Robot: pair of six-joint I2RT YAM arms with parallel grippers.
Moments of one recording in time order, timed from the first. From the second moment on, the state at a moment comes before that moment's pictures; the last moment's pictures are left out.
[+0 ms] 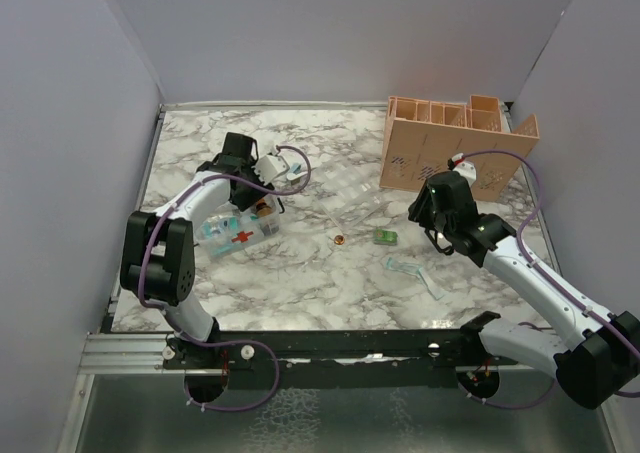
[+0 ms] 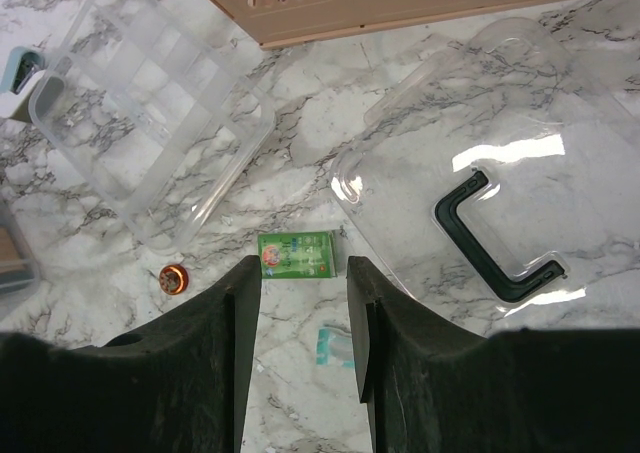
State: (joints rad) left arm -0.21 1.66 1.15 -0.50 0.00 0.76; right arm 0.50 1.06 0.83 -0.47 0.35 0.66
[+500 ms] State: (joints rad) left arm -0.21 1.56 1.19 -0.52 0.00 0.64; right arm 0.50 1.07 0.83 -0.47 0.35 0.66
